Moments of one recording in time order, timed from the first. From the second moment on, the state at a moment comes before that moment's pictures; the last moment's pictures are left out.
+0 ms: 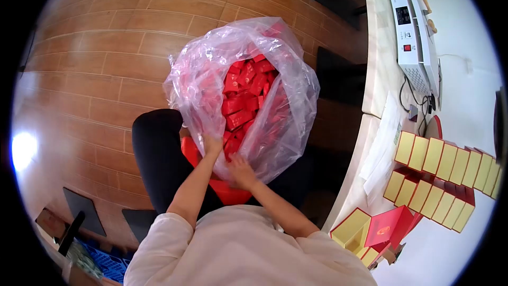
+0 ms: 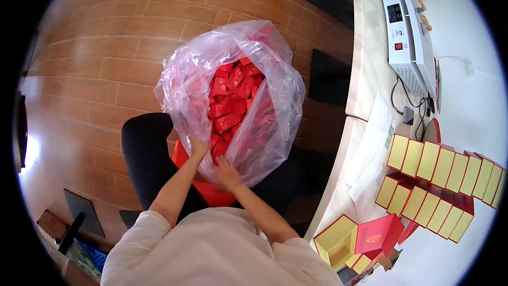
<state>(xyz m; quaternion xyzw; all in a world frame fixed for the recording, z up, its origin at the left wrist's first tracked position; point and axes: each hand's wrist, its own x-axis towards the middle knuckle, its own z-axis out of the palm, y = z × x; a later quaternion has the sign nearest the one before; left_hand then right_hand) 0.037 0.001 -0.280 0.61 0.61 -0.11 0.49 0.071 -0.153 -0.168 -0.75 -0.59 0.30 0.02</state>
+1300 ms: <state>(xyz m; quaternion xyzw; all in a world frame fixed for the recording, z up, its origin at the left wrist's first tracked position) -0.002 0.100 -0.068 0.80 0.44 0.34 0.22 0.158 -0.091 -0.143 -0.79 -0.17 0.43 0.40</state>
